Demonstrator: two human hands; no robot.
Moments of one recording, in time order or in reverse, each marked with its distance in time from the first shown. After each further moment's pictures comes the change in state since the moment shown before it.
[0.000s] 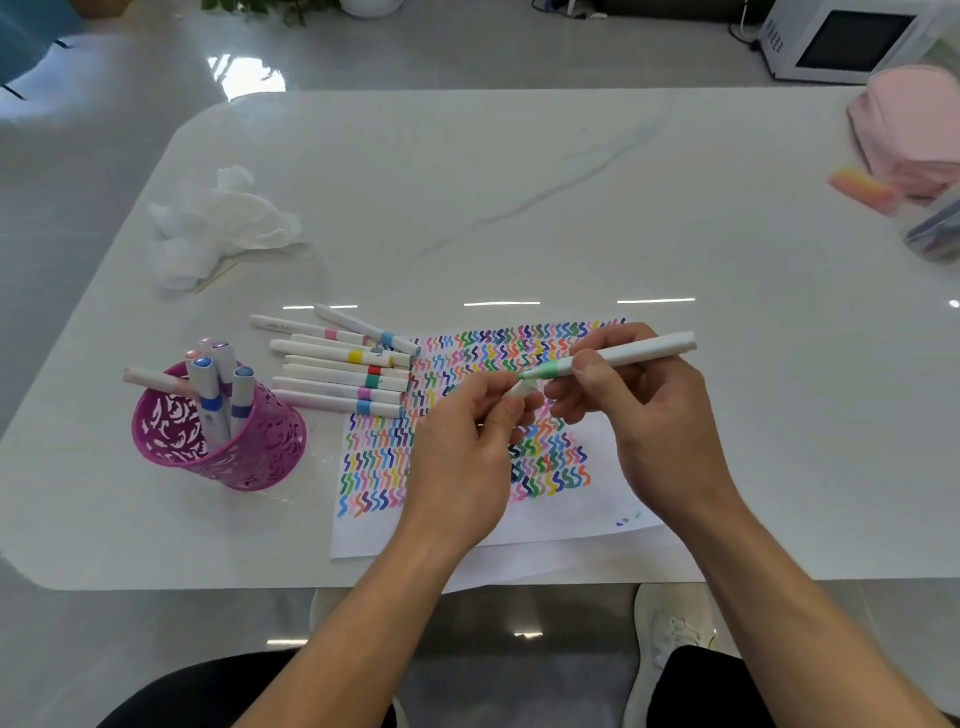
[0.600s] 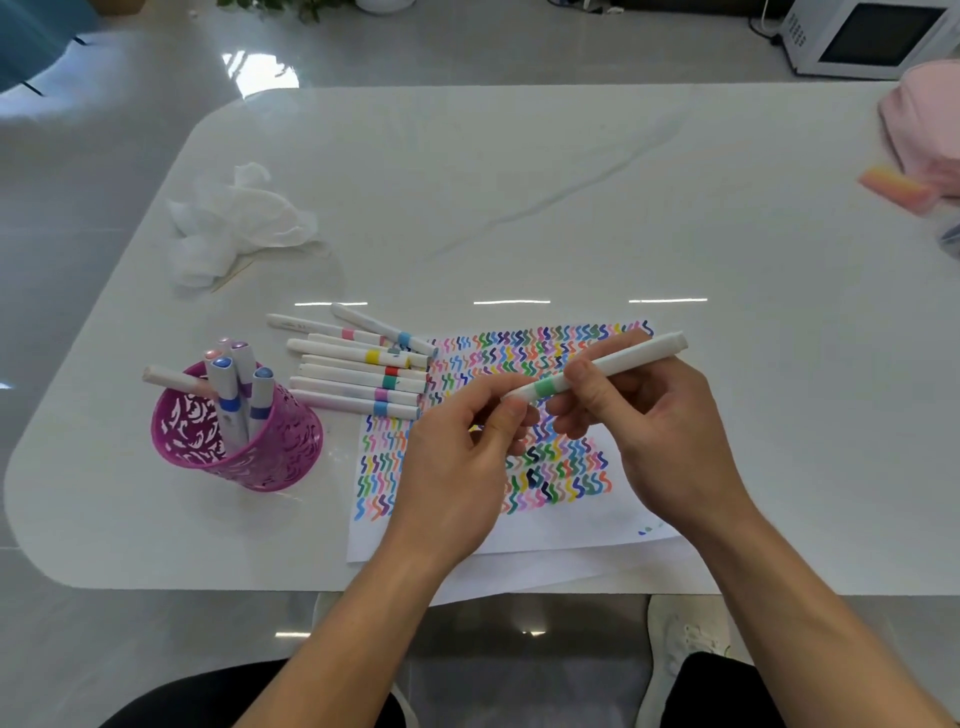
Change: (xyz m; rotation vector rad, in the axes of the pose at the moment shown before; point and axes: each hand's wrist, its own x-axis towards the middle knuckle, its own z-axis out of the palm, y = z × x) left_hand -0.002 -0.002 -0.021 -0.024 -0.015 0.068; right_hand 0.002 -0.002 0.012 -0.031 -0.057 0.016
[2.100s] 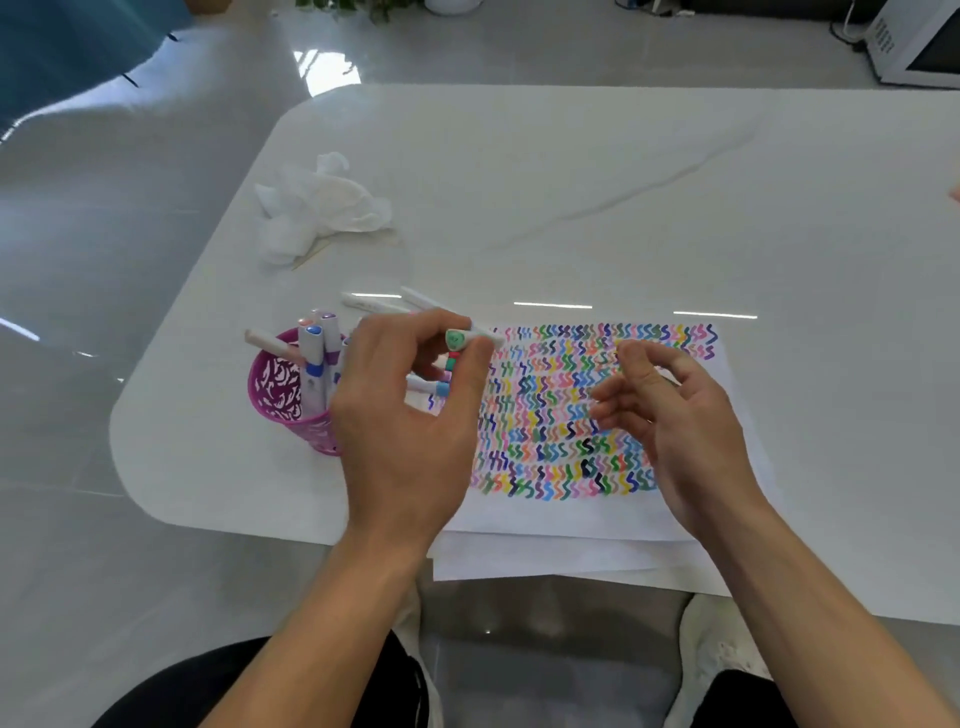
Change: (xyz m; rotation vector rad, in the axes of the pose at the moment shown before) left_hand -0.013 0.020 -0.061 0.292 0.559 0.415; right_hand 0.005 0.019 0.024 0.291 0.107 0.257
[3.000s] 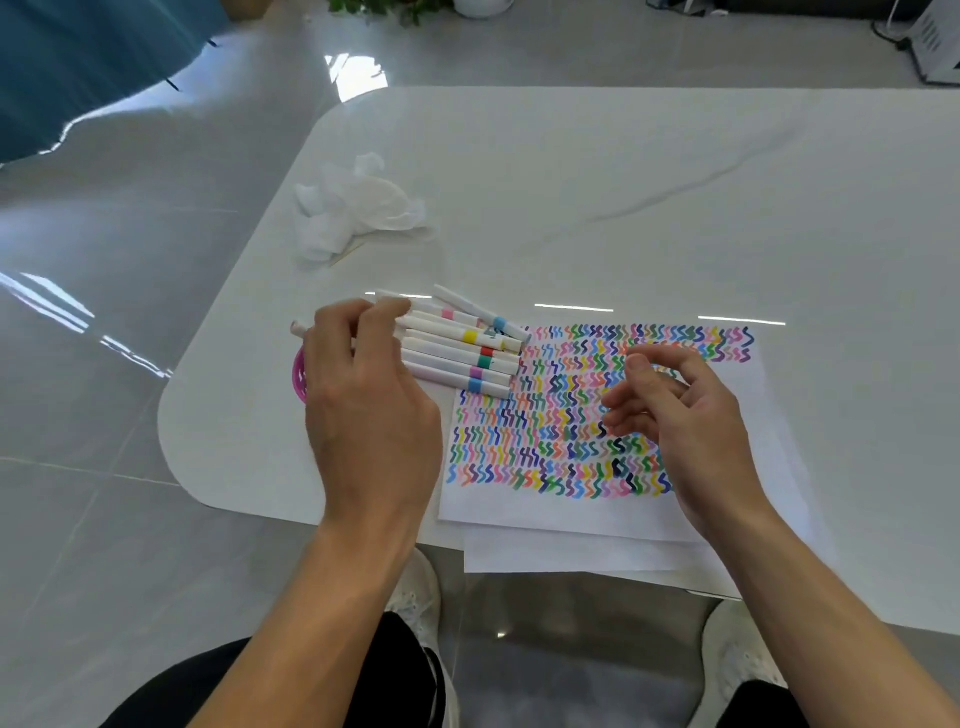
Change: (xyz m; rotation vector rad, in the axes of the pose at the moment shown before) left_hand 0.007 -0.025 -0.028 0.530 0.038 -0.026; right_hand 0.002 0.018 0.008 -0.175 -0.052 -0.087
